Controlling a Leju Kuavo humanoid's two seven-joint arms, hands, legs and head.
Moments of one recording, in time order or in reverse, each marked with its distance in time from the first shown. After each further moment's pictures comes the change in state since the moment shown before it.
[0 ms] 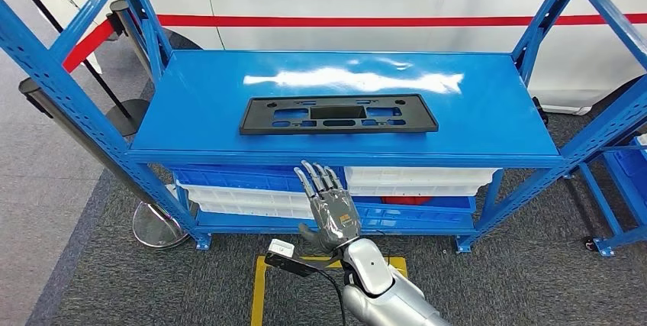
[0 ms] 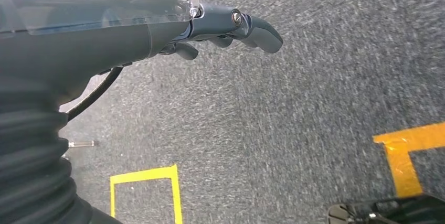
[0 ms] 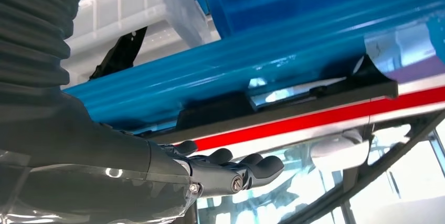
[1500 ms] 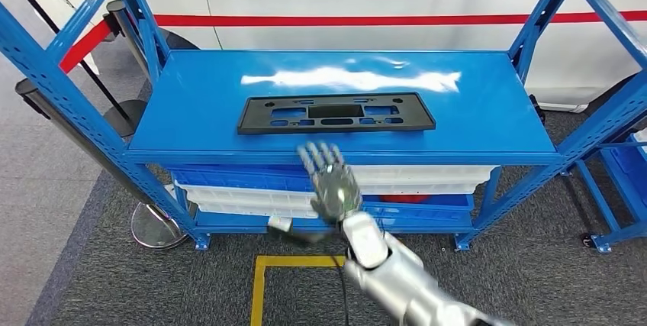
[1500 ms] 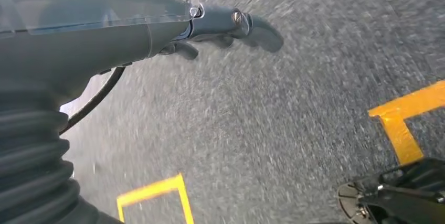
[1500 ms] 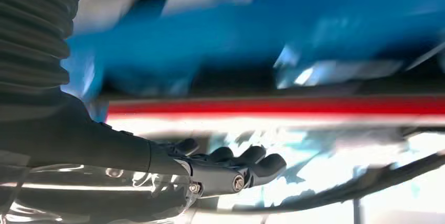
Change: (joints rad) left arm -0.009 0.011 -0.014 0.001 -0.094 -0.123 -0.023; right arm -0.229 0.005 -0.030 0.147 0.183 0.107 0.171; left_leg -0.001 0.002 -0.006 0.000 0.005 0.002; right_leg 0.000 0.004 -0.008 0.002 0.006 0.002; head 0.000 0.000
